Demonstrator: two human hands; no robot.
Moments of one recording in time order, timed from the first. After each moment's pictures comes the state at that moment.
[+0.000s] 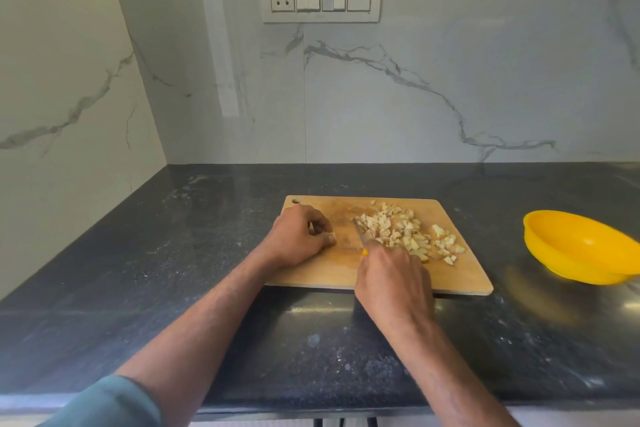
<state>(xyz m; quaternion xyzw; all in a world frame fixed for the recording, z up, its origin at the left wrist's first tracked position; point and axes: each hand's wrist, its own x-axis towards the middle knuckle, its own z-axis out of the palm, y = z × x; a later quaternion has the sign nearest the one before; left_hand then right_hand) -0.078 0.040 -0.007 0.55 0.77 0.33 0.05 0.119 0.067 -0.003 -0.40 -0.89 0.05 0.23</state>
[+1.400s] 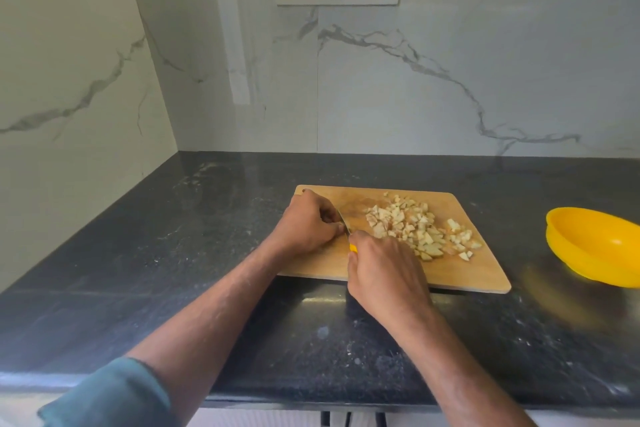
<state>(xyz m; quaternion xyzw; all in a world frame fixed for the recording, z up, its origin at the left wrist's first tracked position) -0.073 0.043 -0.004 0.50 0.79 0.36 0.06 0.104 0.061 -0.002 -0.31 -0.92 0.04 0.24</state>
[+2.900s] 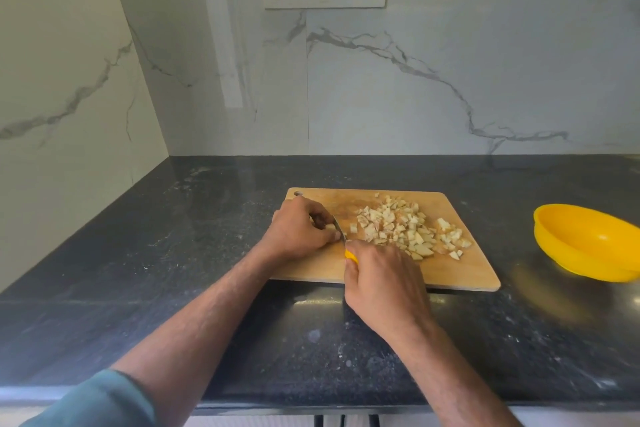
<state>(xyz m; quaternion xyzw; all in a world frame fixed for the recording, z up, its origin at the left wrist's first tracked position) -0.069 0.040 -0.004 0.51 0.79 0.35 0.04 0.119 0.061 -0.006 -0.30 -0.91 0.08 0.27</state>
